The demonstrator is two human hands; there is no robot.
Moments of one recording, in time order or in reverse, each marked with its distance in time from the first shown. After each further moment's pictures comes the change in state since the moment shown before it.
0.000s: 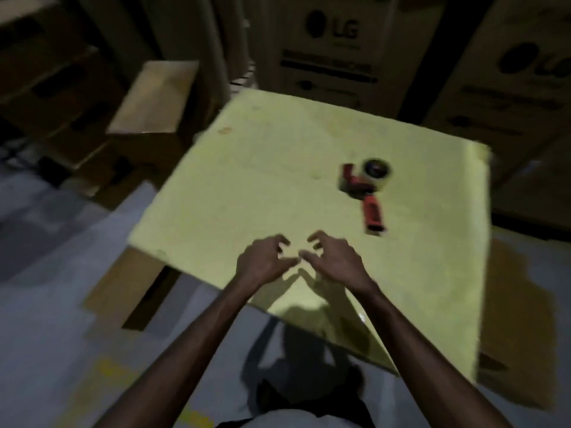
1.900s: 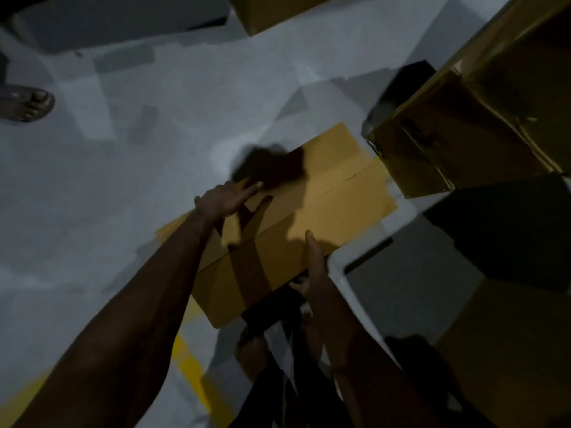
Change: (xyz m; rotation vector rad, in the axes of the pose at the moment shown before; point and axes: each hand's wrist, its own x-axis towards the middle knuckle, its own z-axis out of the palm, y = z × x) left_hand 0.394 -1.112 0.033 -0.283 -0.081 -0.726; right_hand 0.467 -0.368 0.924 0.820 -0.544 0.889
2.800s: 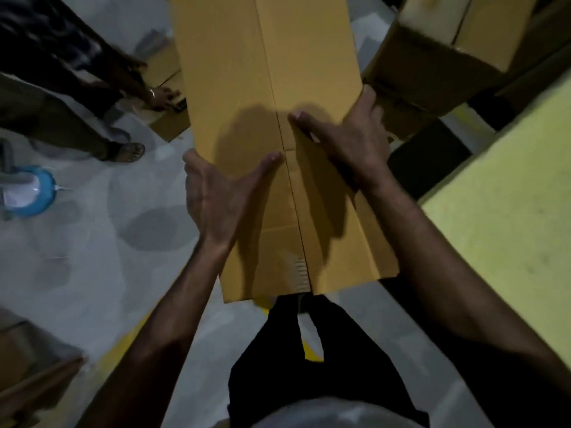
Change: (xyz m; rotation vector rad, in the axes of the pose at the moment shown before) left_hand -0.632 0.140 -0.261 -0.458 0.701 0.103; right_hand -0.654 -0.167 -0.037 -0.742 0.408 -0.896
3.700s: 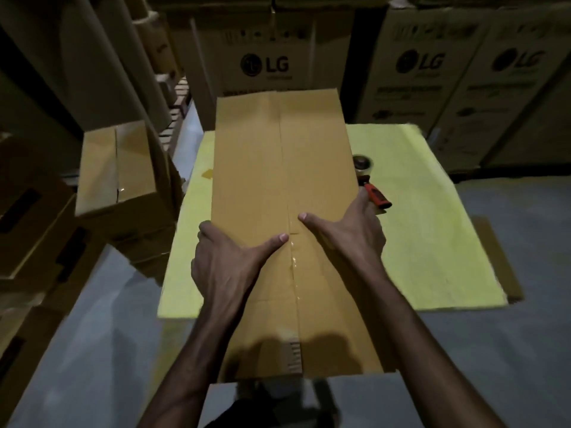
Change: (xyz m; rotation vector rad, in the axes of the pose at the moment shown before) left_hand -0.492 0.250 0.135 0.148 -0.411 0.771; right_hand -0.341 0.395 -0.393 0.184 0.774 0.522
